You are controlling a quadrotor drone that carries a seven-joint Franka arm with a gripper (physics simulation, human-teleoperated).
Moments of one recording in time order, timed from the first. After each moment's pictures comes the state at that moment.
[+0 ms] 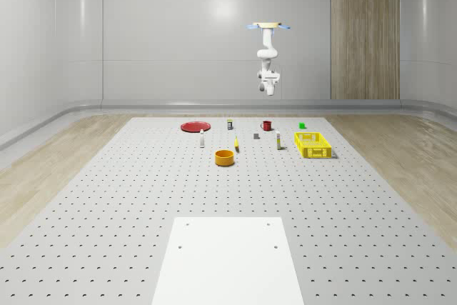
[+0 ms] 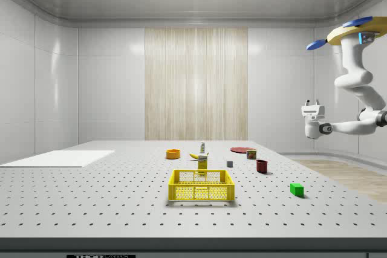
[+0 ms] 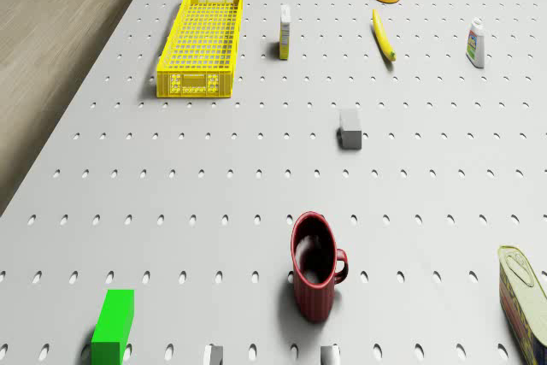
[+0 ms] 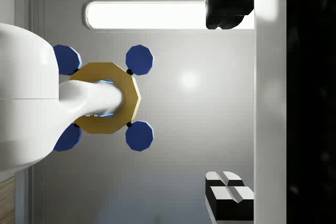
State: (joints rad) arm 0.00 -0.79 0.00 -2.34 0.00 1.55 0.79
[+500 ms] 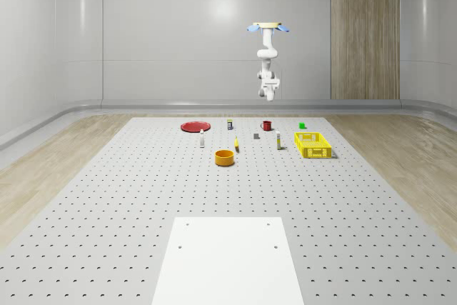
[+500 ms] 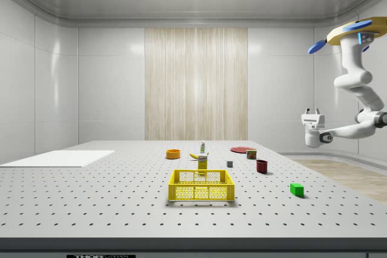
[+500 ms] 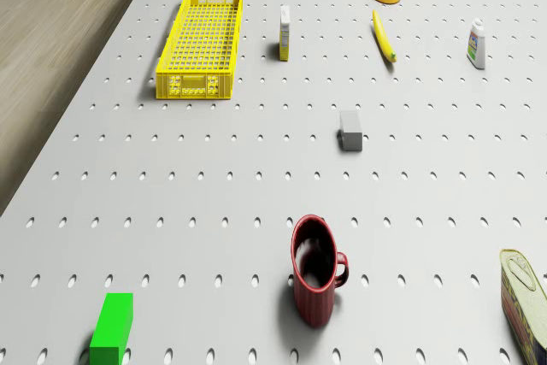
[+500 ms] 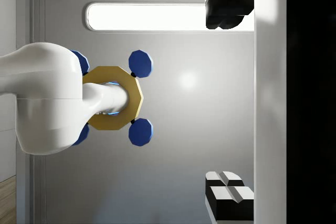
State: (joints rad) arm 0.00 -0.73 0.00 -2.13 0.00 1.41 0.78
